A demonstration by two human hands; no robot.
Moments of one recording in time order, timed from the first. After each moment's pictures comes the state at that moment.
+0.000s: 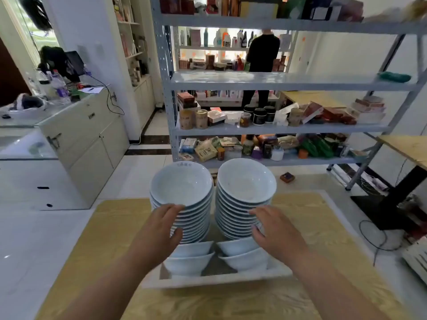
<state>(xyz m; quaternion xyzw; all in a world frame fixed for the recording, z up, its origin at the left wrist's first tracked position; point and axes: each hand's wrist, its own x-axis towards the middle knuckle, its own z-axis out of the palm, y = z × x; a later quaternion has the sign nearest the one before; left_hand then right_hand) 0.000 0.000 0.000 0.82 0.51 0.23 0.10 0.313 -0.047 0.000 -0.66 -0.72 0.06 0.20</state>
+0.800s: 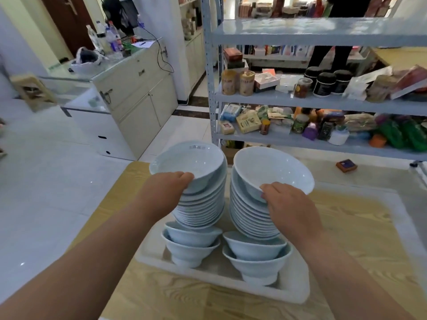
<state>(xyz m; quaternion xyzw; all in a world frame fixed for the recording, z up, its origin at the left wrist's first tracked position) 0.058 0.080 0.023 0.81 0.58 0.02 -0.08 0.356 0.072 -0.006 -0.52 -0.83 -0.08 0.19</state>
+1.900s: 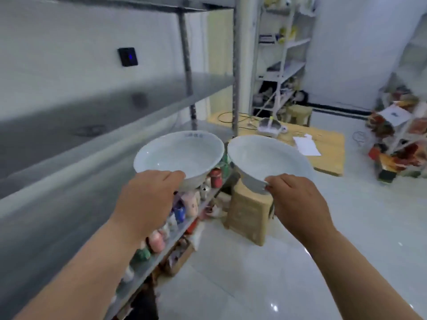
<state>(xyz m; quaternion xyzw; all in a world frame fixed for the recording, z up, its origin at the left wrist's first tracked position) -0.125 -0.752 0.116 -0.01 0.95 -0.12 -0.29 -0.261 -0.475 0.087 0.37 -0.86 0.14 0.31</state>
